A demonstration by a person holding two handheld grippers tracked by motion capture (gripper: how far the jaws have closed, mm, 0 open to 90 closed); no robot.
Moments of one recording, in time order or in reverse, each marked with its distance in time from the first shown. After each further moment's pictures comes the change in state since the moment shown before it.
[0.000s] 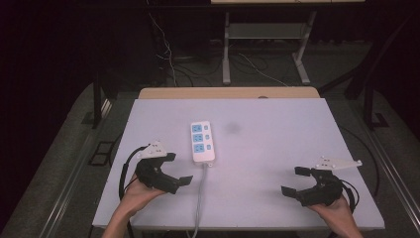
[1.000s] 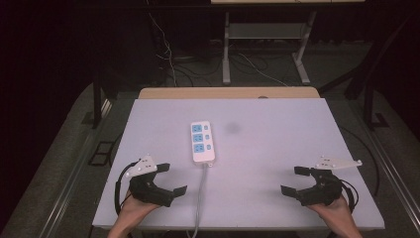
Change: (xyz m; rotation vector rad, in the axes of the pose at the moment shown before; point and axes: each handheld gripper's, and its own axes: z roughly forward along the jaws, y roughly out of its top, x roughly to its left) left arm -0.010 -0.040 -0.010 -0.097 0.024 -0.034; right arm 0.000 0.001 0.000 -0.011 0.005 0.008
